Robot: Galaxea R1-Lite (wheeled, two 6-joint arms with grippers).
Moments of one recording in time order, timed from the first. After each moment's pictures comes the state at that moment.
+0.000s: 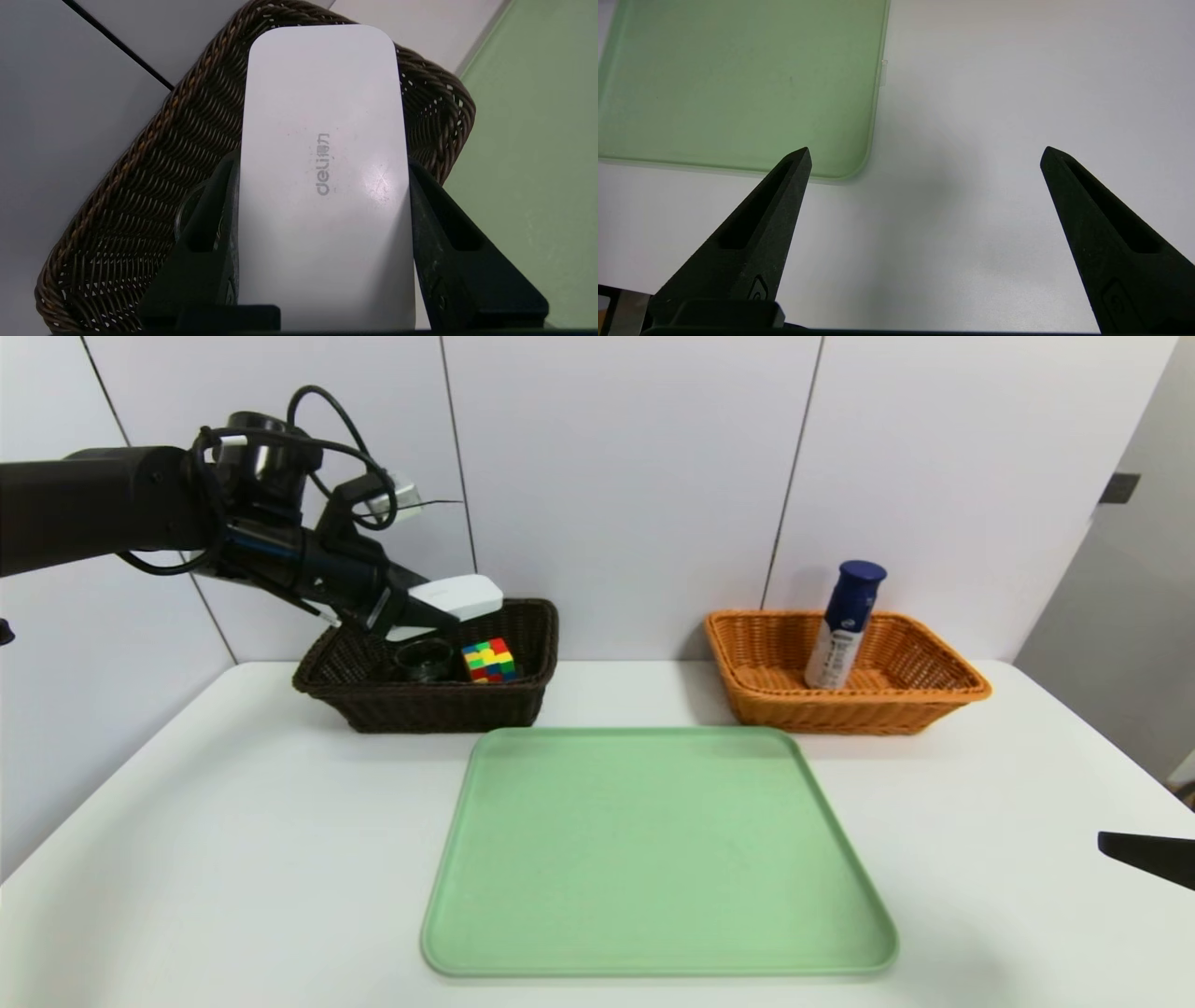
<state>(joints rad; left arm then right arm) -0.10 2.05 -1.95 0.51 -0.58 0.67 0.10 0.94 -0.86 0.52 0.10 0.12</state>
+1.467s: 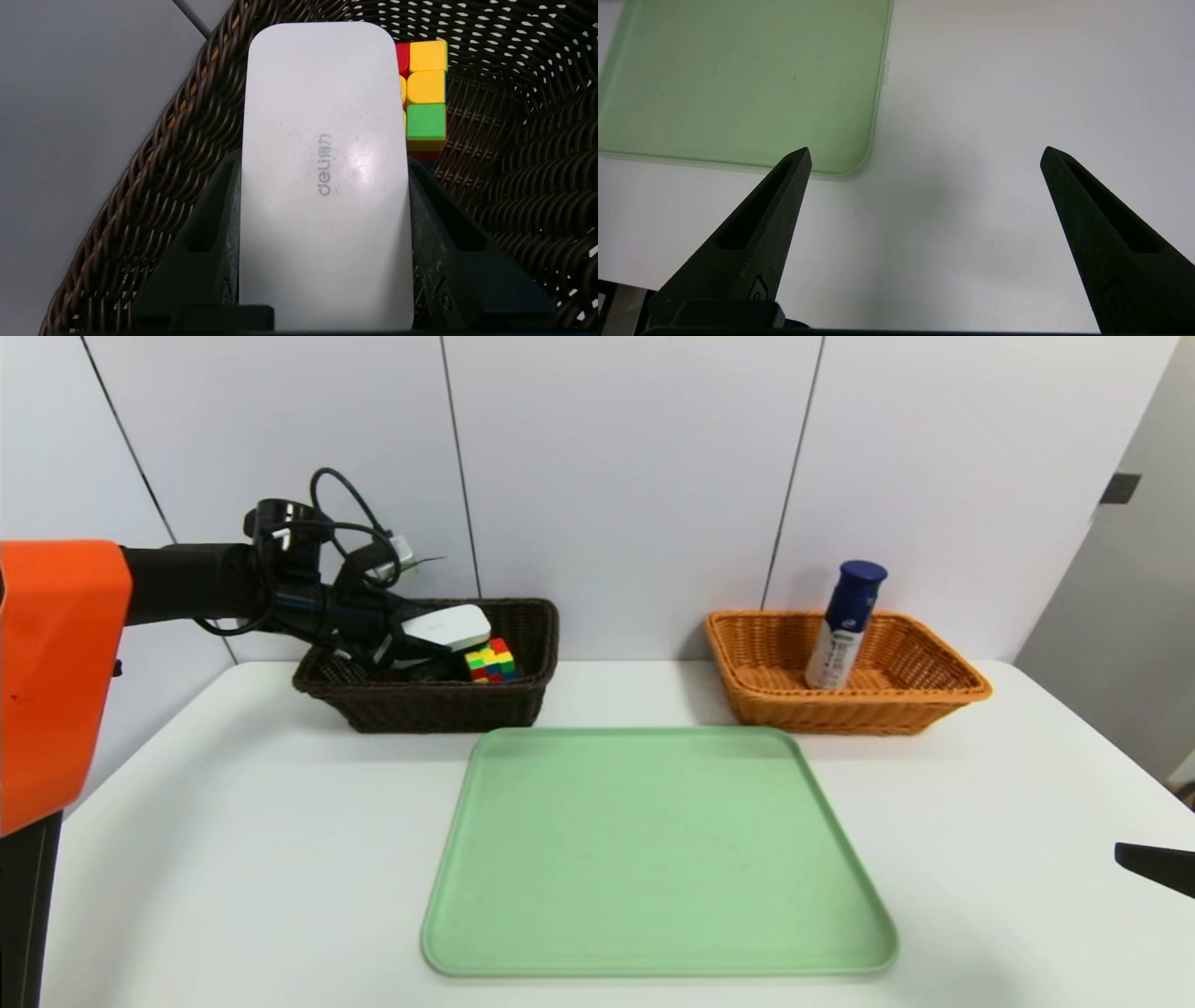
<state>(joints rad) -0.01 2.27 -1.96 0.29 -0.69 0.85 0.11 0.90 -0.85 0.52 0.10 0.10</state>
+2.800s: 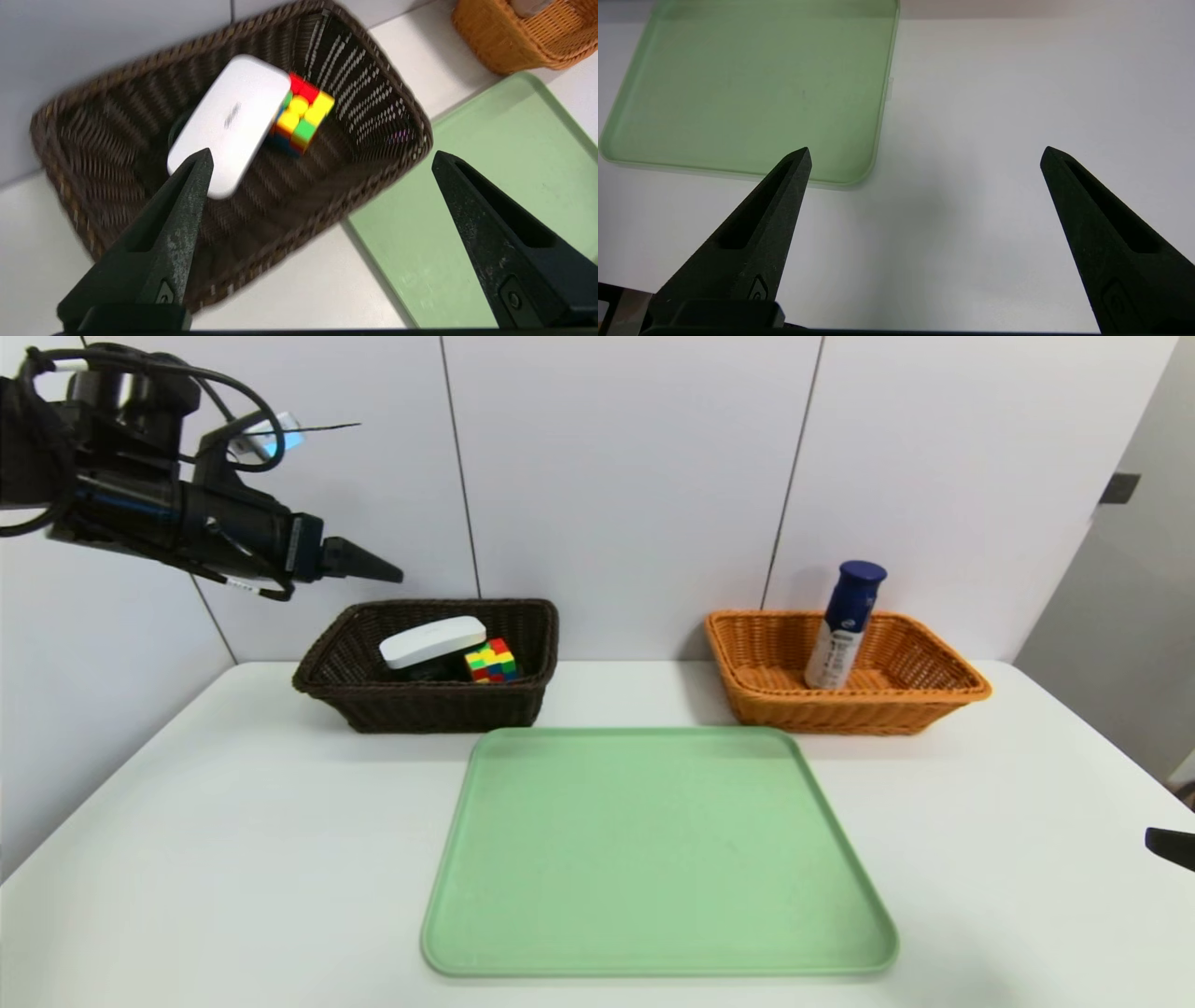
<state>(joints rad) 0.01 1.89 -1.91 0.58 -0.57 0.16 0.11 0.87 -0.87 0.52 0.10 0.10</state>
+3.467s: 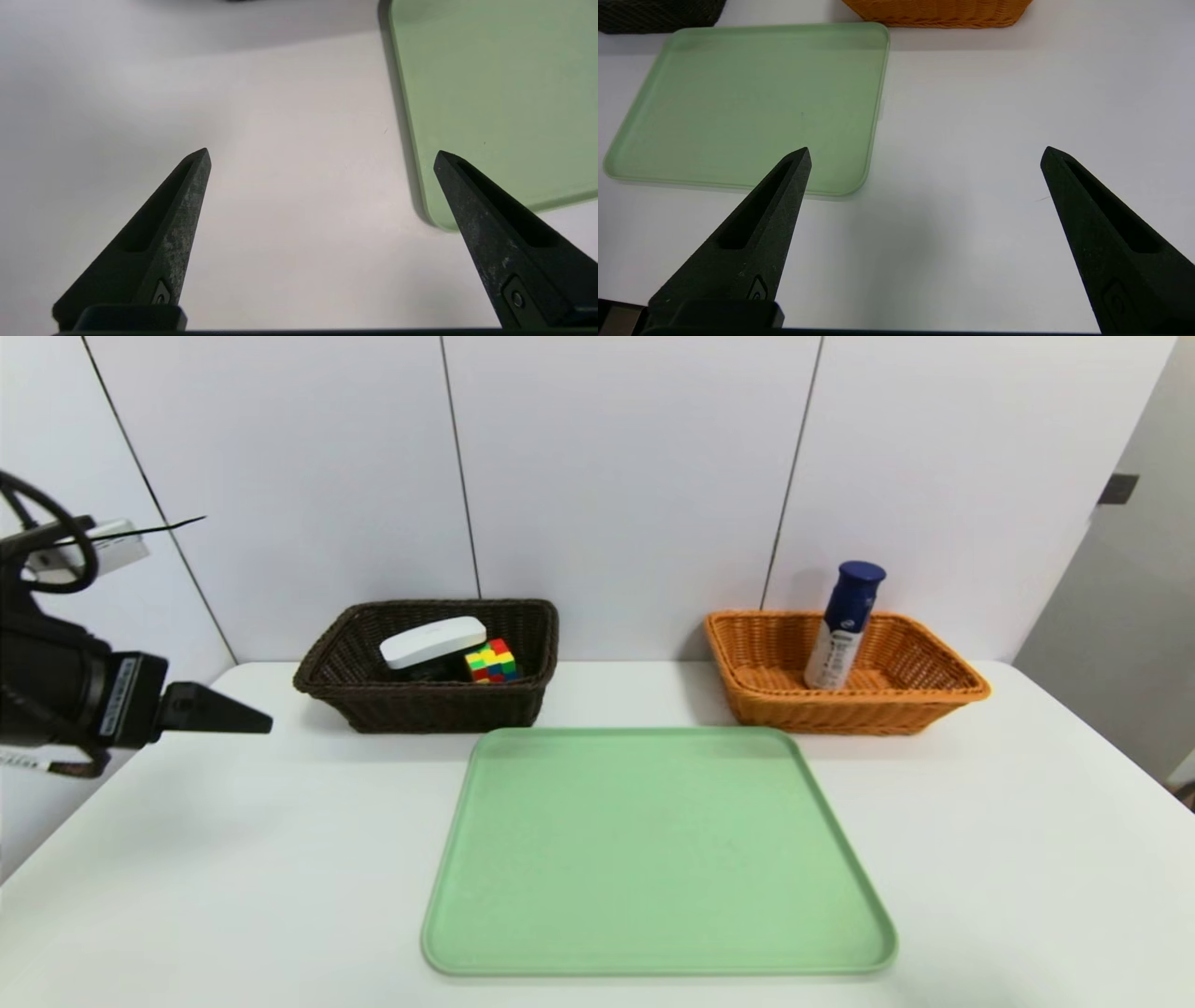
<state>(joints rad) 0.04 1.39 -1.30 0.68 -0.25 0.05 0.08 0.74 -0.86 0.53 0.08 0.09</state>
